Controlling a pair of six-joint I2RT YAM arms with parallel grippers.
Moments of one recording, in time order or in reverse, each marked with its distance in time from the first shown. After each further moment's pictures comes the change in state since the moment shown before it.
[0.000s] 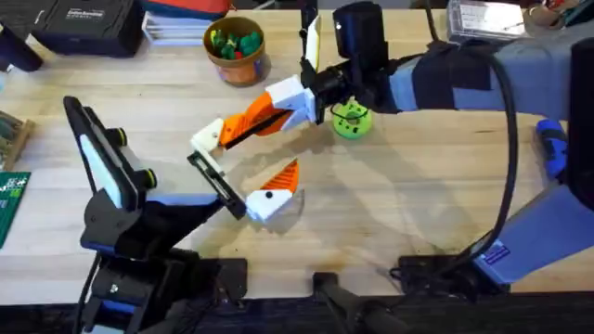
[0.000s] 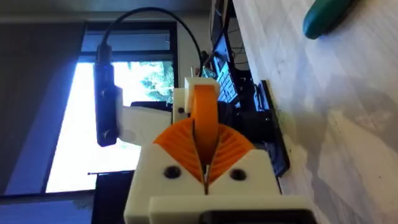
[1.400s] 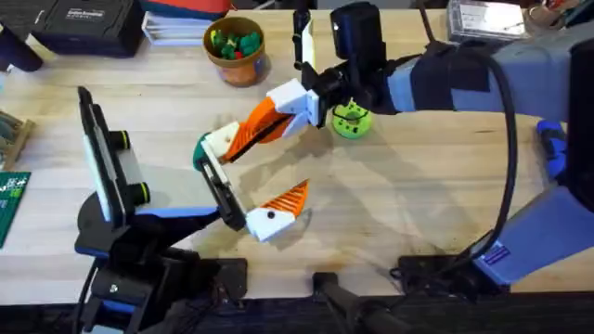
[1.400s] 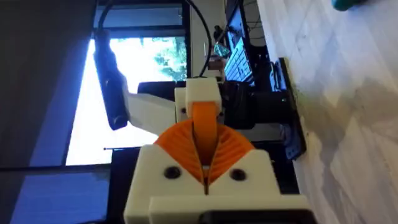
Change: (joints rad) left arm -0.002 -0.002 0.000 0.060 0.197 0.003; right arm 0.014 0.000 0.002 -0.001 -0.097 0.036
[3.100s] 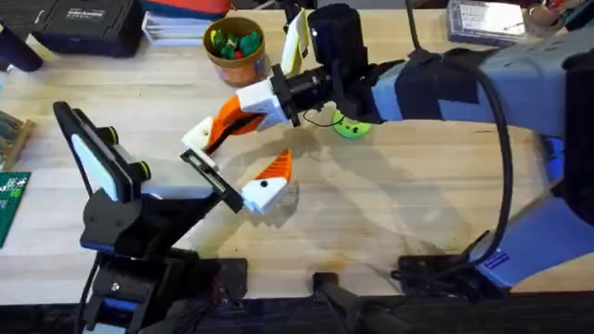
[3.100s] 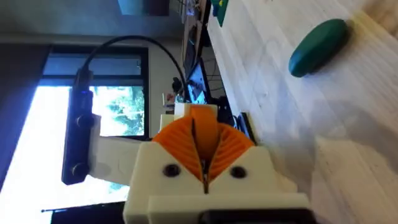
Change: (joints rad) left arm 0.017 0.009 -0.009 -0.032 -0.267 -0.048; right arm 0.103 -0.003 0.017 0.058 0.376 -0.013
